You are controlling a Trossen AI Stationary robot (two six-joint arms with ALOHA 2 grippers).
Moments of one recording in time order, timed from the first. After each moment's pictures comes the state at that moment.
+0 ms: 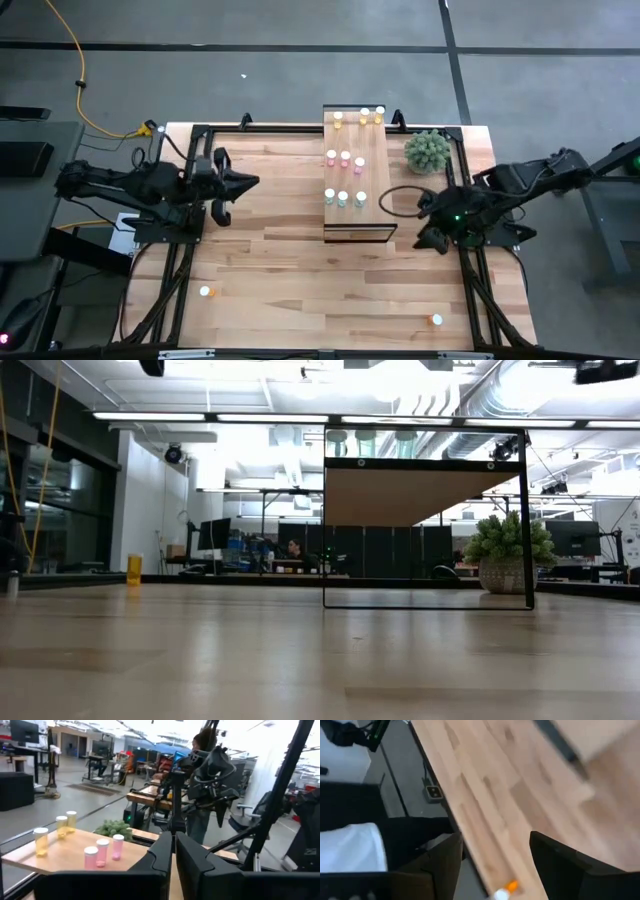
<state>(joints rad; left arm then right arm) -0.06 0.62 0.63 0.08 -0.36 -0.16 0.36 0.95 1.11 -1.02 -0.13 1.04</state>
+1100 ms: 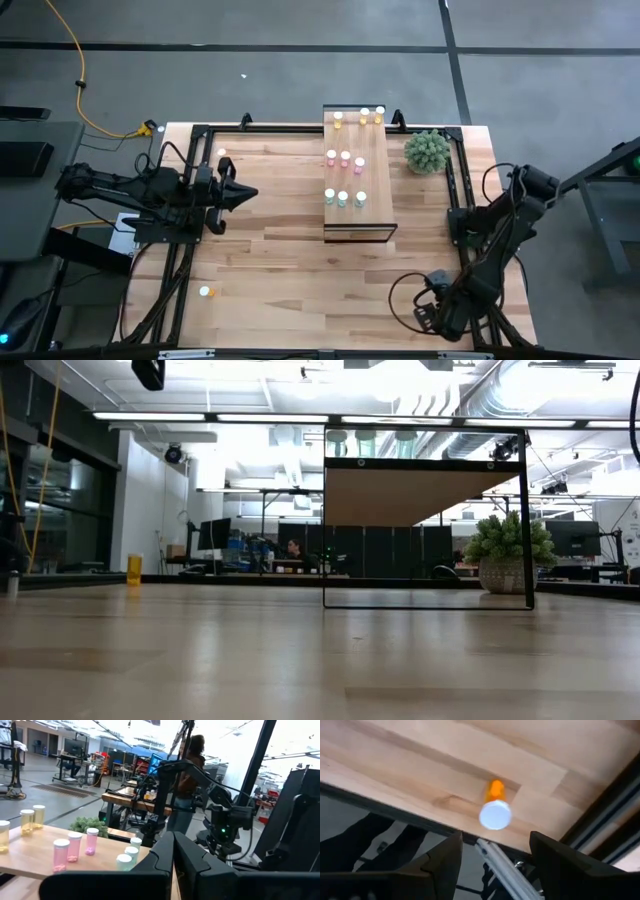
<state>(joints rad) -0.06 0.56 0.49 0.20 -0.22 -0.19 0.98 1.53 1.11 -0.91 -0.16 2.17</state>
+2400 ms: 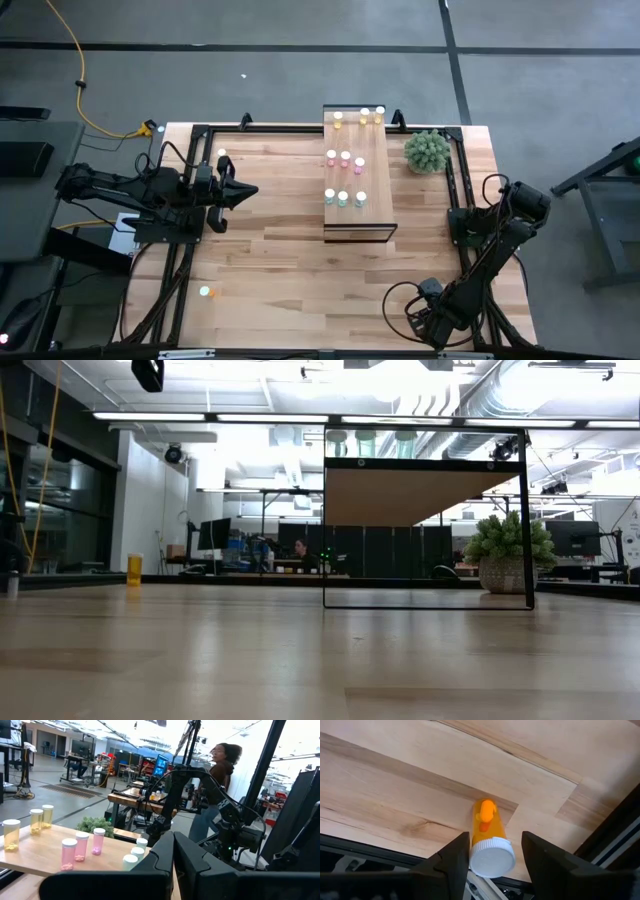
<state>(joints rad) -0.06 0.56 0.49 0.20 -0.25 -0.19 0.98 1.70 1.09 -0.84 -0.21 2.15</state>
